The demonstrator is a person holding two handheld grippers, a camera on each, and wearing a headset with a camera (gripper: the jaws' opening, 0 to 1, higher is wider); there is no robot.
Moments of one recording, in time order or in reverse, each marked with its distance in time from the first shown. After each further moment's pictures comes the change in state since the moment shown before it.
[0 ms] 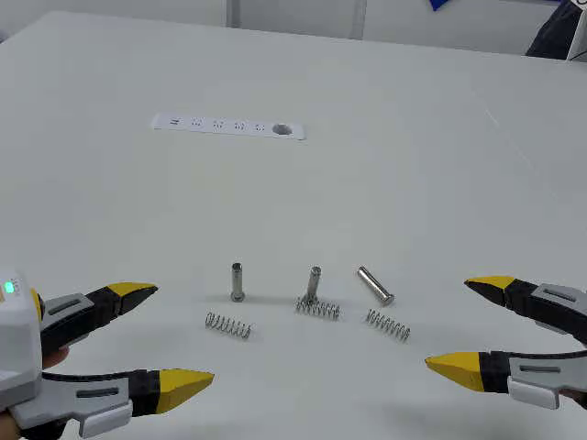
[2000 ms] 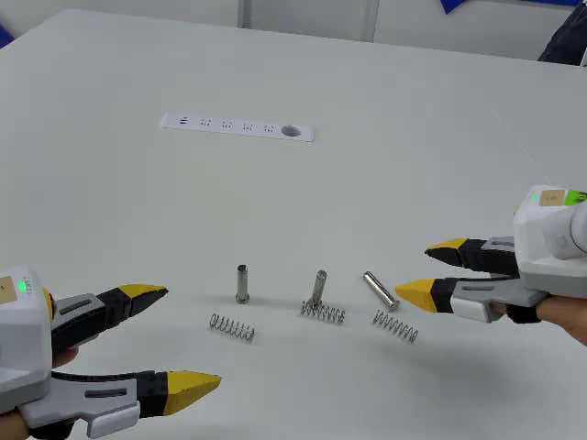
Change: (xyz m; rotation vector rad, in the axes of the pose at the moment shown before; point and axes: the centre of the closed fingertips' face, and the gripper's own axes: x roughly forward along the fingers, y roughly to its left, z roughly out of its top) left arm 0.003 -0.003 0.000 -0.006 0.001 -0.004; right arm 0.063 -0.039 0.035 -0.009 0.158 -0.051
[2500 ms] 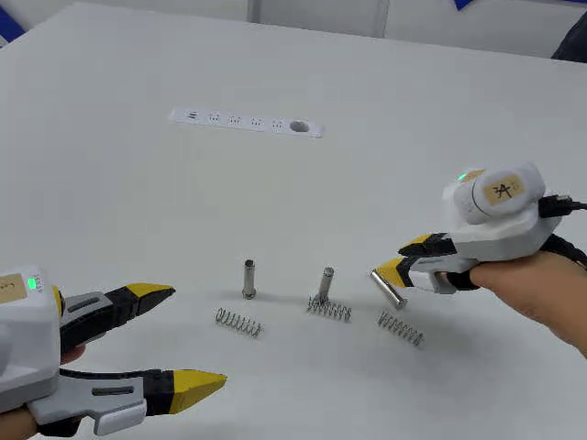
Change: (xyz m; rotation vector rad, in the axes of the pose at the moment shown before) left arm -0.001 -0.002 -0.006 -0.011 0.009 0.002; right arm 0.048 -0.009 -0.009 0.056 0.158 -0.057
